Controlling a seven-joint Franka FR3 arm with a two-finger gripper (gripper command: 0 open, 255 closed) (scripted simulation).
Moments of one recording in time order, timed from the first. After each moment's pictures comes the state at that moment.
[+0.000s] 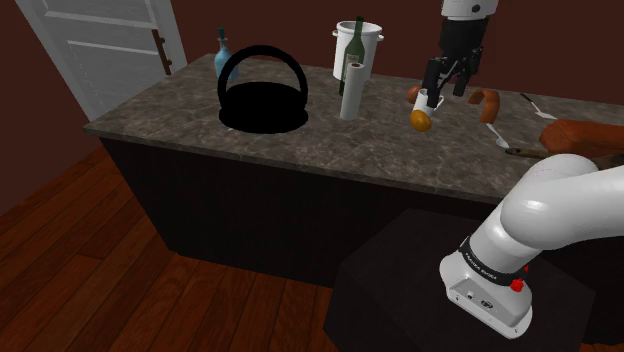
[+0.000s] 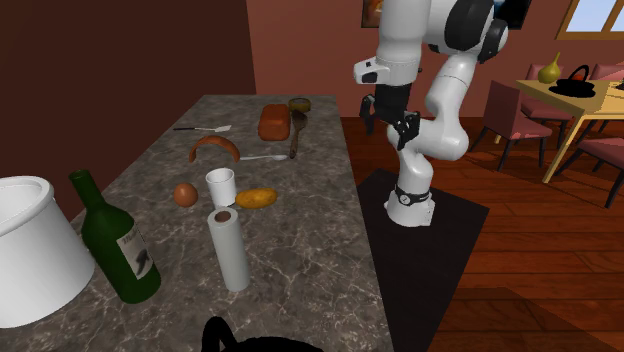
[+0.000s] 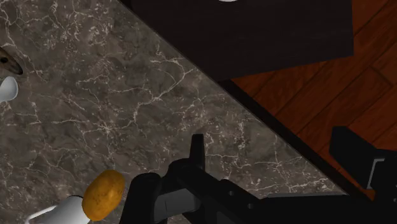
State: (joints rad) arm -0.01 -0.80 -0.01 -2.39 -0.07 1.44 0.11
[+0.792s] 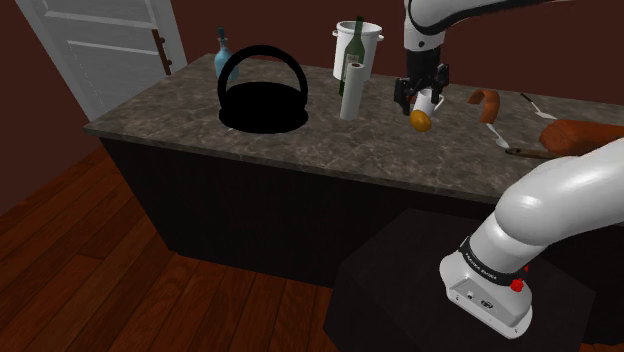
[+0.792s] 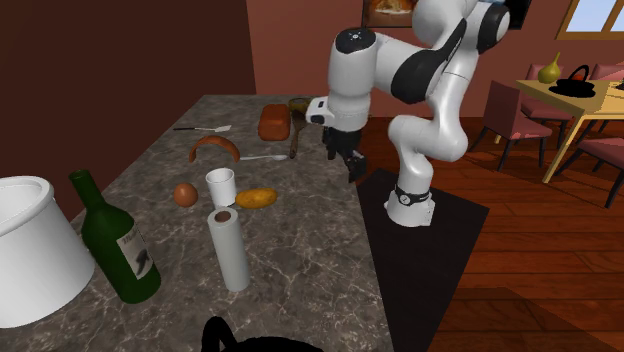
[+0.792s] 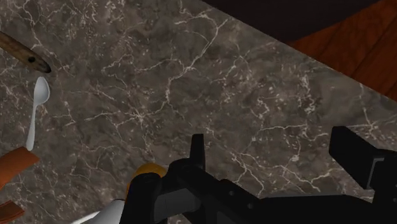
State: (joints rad) arm -0.12 -0.47 -0.01 -2.36 -0.21 1.67 0.26
